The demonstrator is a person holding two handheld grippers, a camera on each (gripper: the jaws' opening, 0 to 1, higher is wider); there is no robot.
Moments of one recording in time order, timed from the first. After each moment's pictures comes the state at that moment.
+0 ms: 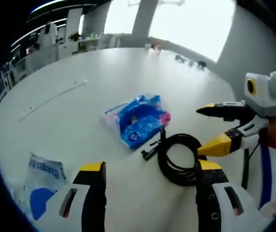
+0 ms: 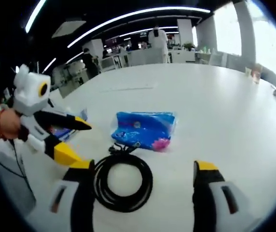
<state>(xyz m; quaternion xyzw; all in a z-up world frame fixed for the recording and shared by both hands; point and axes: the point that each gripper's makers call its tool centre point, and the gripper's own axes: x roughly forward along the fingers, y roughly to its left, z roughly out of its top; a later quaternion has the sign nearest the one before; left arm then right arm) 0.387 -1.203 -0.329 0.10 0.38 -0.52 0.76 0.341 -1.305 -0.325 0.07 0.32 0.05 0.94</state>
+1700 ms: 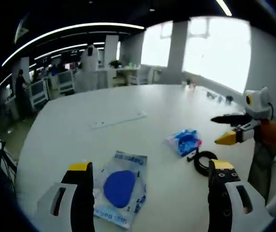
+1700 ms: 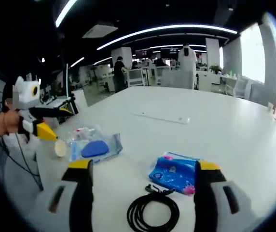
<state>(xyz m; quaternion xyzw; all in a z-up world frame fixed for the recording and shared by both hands) 0.426 -1.032 -0.209 0.04 0.26 -0.38 0.89 0.386 -1.229 -0.226 0.02 0.25 0.16 0.96</state>
